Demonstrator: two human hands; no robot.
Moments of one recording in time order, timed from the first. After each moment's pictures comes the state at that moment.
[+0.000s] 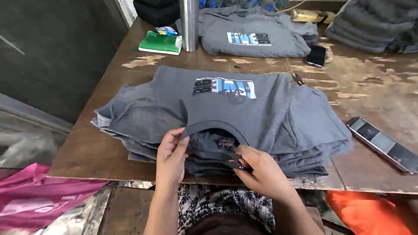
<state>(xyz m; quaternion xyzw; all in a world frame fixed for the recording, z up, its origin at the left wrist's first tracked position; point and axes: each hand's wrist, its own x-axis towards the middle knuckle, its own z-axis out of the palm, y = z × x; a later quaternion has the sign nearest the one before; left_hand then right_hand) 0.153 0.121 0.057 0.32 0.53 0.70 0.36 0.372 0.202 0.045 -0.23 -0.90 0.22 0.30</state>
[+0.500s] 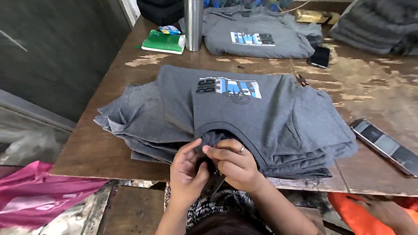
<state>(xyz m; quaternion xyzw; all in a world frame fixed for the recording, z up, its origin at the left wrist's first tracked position) 0.181 0.103 0.039 0.46 0.37 0.75 0.30 0.307 0.201 0.035 -0.02 -0.84 0.14 0.53</state>
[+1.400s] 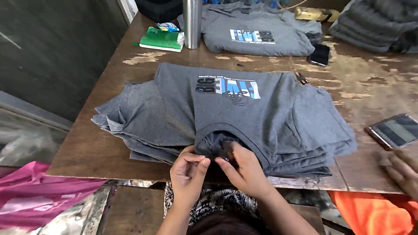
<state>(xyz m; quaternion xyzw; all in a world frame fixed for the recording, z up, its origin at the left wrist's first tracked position) 0.186 0.102 0.021 0.42 0.39 0.78 0.26 0.327 0.189 0.035 -0.24 -0.85 0.23 0.41</state>
